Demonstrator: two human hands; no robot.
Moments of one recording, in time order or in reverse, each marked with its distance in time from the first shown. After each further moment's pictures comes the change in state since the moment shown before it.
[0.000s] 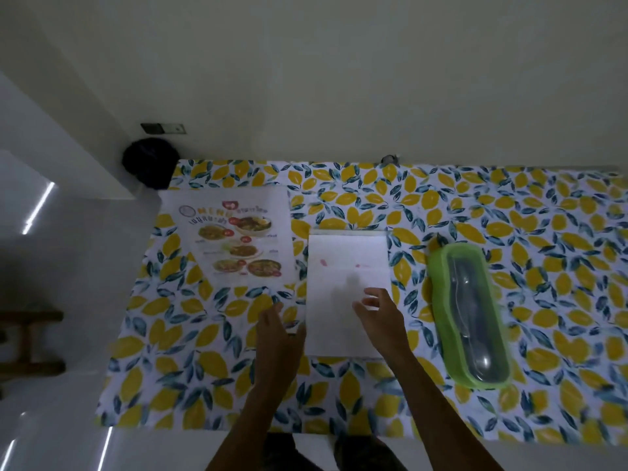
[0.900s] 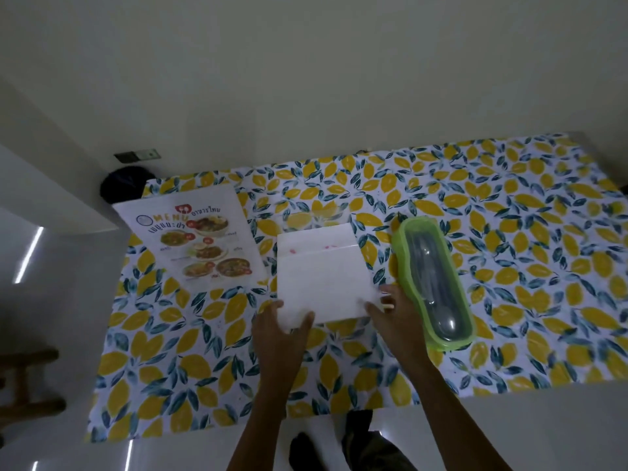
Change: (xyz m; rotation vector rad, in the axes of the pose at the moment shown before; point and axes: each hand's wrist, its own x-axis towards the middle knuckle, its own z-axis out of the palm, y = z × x) left_hand -0.042 0.036 0.026 -0.068 0.080 0.054; right_hand -0.052 0.039 -0.075 0.143 0.186 -0.035
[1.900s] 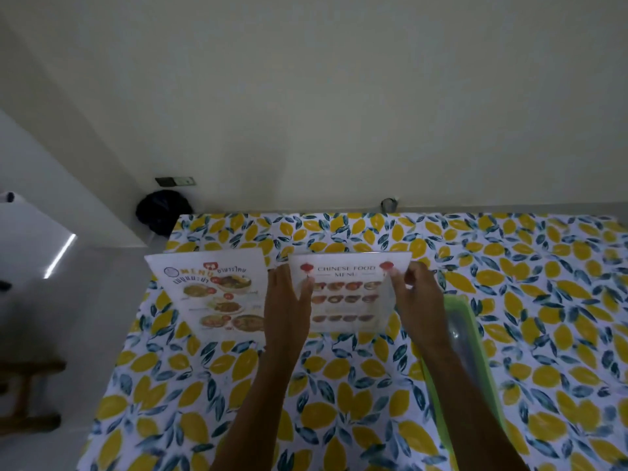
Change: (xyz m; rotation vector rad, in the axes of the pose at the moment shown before) left_hand 0.131 0.124 -0.028 -0.019 0.120 0.189; right_hand 0.135 -0.117 0.001 -0.167 0.160 -0.409
